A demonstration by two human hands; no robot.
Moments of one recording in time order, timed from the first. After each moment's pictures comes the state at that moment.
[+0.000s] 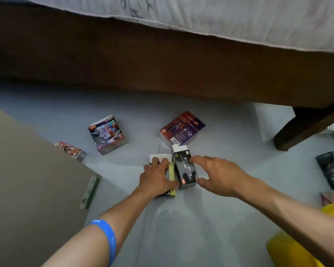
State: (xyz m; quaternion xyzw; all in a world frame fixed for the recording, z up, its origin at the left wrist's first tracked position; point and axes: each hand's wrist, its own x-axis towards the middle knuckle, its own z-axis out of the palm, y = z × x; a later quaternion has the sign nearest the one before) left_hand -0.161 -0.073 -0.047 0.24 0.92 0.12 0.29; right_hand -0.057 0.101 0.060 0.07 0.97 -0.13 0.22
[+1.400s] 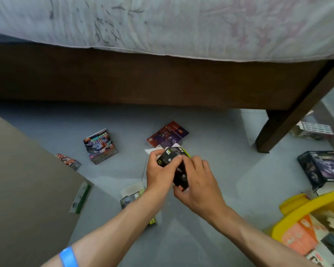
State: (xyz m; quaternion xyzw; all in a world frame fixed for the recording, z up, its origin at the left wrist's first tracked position) left_hand -0.075 -0.006 0.056 -0.06 0.73 0.65 0.18; right_hand 0.009 0.085 0.045 0.10 0.96 -0.21 -0.15
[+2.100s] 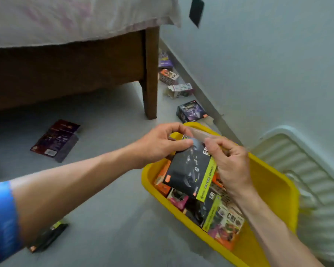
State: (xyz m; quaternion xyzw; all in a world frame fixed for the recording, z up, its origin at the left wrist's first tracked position) left_hand 0.108 0.151 0.165 0.46 0.57 0.42 0.54; right_hand 0.298 0.205 0.124 0.39 0.63 -0.52 -0.42
